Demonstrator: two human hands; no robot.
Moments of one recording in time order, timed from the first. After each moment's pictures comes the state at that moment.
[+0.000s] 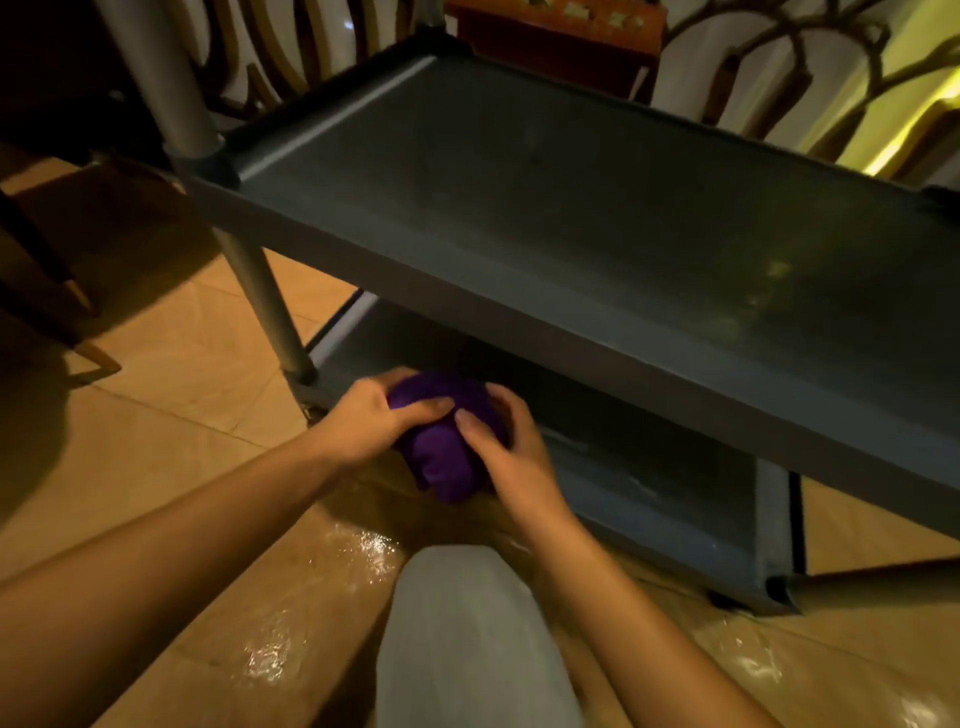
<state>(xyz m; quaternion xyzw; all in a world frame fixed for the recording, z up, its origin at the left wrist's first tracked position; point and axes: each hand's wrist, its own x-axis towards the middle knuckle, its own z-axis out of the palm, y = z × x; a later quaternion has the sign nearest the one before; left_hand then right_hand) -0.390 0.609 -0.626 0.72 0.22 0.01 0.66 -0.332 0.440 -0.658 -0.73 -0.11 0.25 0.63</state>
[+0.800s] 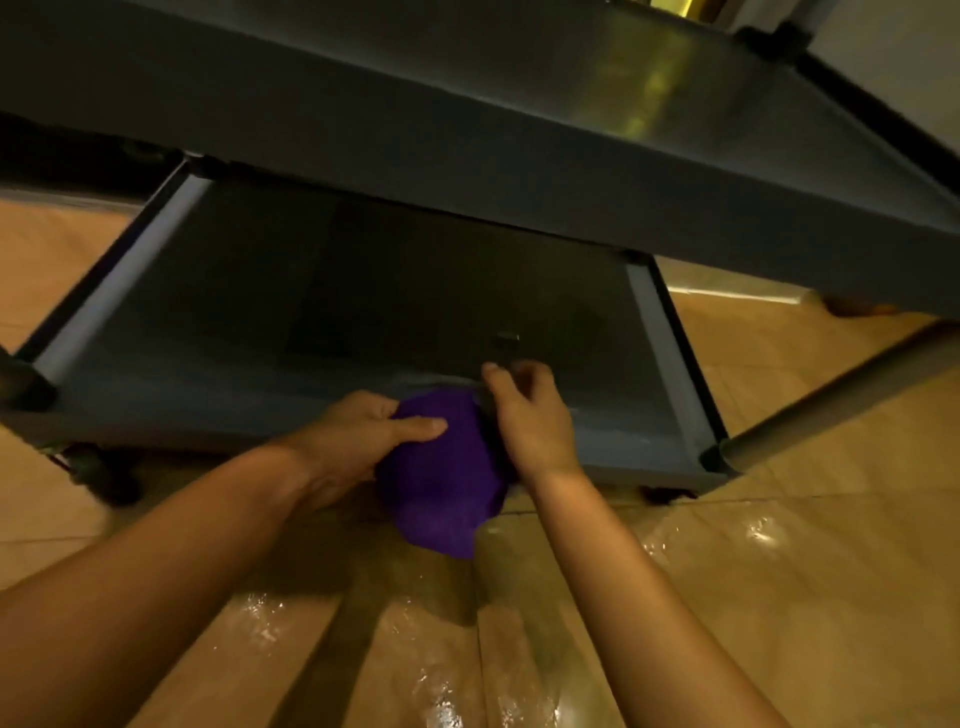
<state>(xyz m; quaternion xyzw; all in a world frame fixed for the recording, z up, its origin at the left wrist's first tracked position) -0.319 0.543 -0.772 0.62 0.16 -0.26 0.72 -0.293 0.370 -0.746 -0.82 0.13 0.06 0.55</state>
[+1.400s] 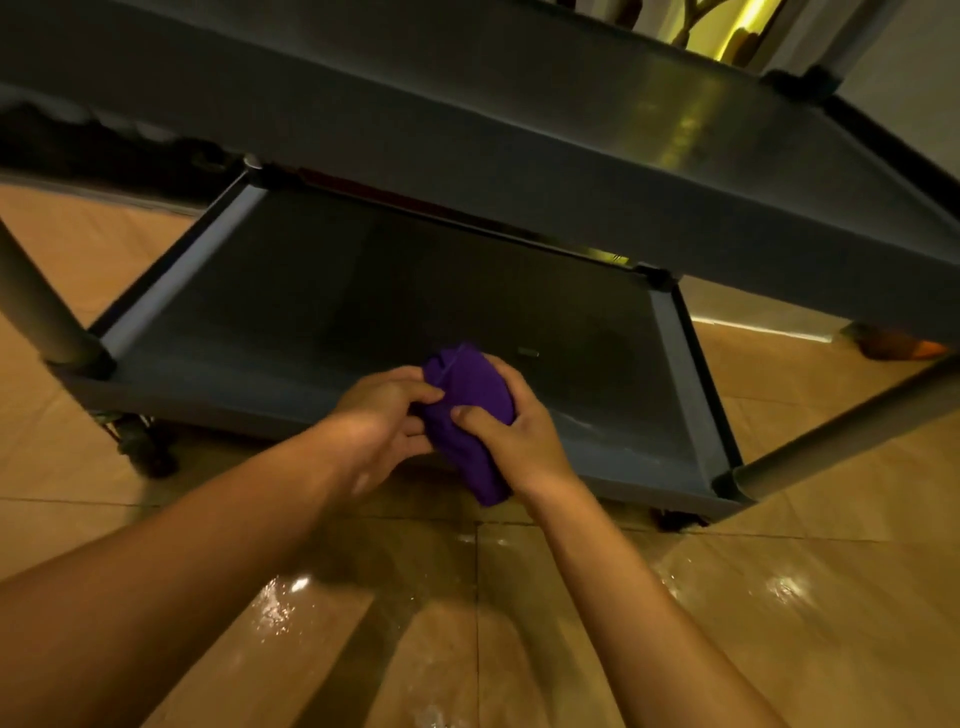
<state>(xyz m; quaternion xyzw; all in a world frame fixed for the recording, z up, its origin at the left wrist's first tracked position) -0.330 0.526 -0.740 0.52 0.22 -0.14 0.81 -0.304 0.367 -0.762 -0.80 -0.07 0.13 0.58</state>
